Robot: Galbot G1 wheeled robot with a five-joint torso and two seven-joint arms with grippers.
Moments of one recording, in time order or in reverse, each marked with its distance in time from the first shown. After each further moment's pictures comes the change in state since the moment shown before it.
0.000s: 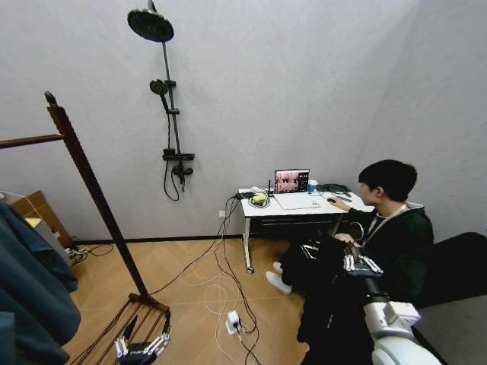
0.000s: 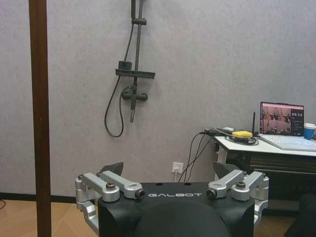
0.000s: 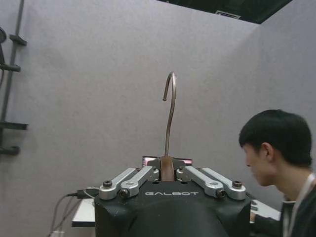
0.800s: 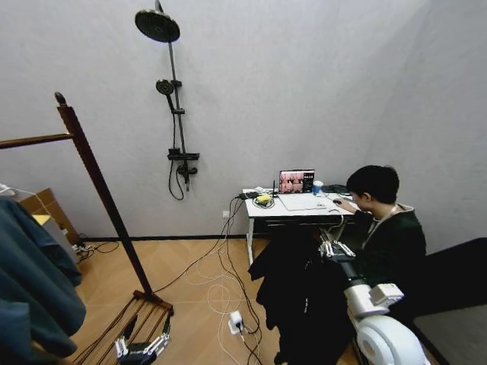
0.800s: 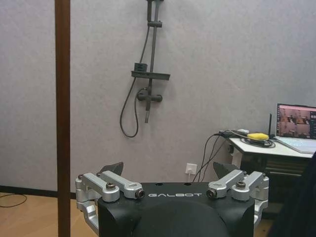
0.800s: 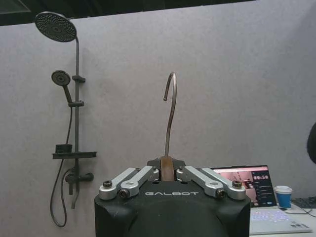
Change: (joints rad) left arm 0.000 0.000 0.000 0.000 0.000 0.000 0.000; right arm 0.122 -0.040 -0.082 -0.025 0.154 0.005 -0.090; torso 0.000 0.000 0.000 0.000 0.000
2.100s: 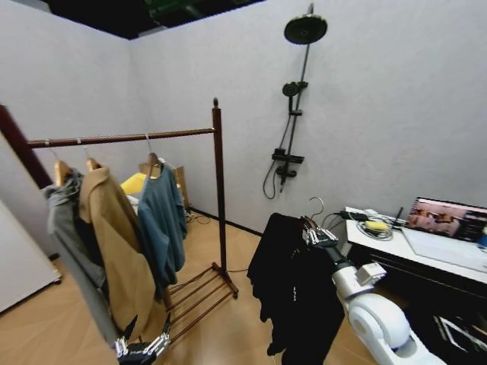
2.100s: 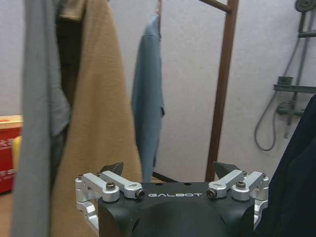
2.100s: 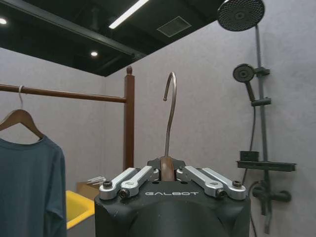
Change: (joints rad) left arm 0.000 0.000 0.000 0.000 0.000 0.000 0.000; right arm 0.171 -0.132 -0.077 -0.036 0.067 -0.059 -0.027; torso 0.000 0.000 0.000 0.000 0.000
